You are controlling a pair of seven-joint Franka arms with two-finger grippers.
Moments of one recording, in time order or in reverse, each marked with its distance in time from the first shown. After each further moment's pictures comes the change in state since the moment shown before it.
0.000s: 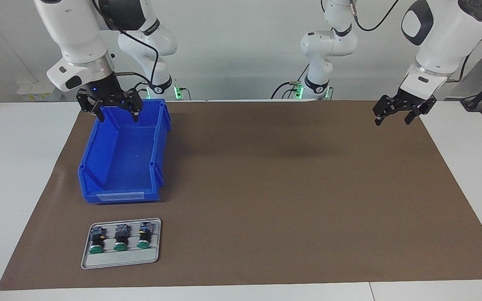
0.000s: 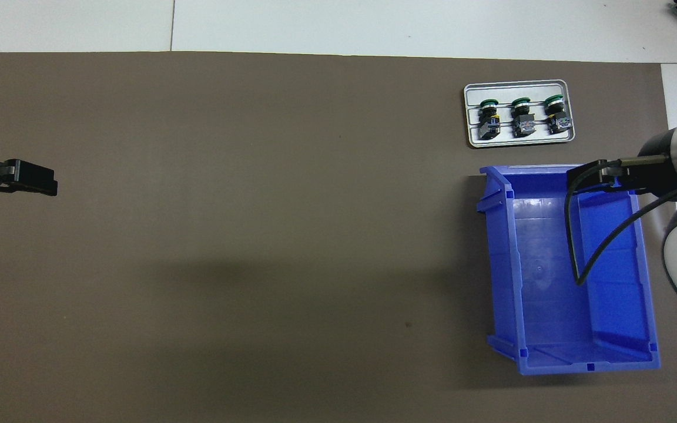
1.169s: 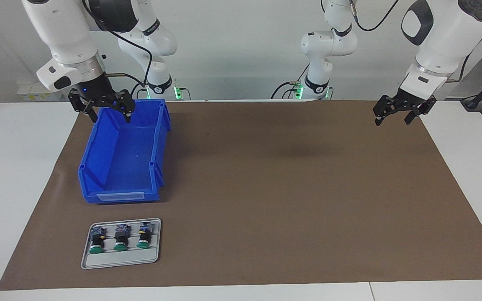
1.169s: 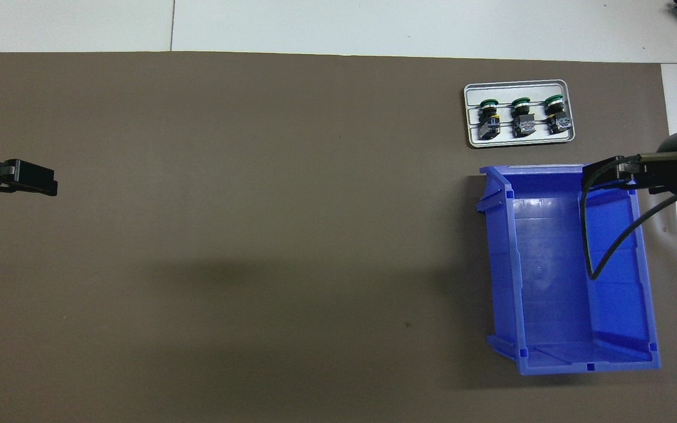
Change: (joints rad) left arm 0.000 0.000 0.000 0.000 0.000 0.000 0.000; right arm -0.029 0.000 -0.006 -0.001 0.000 0.011 0.000
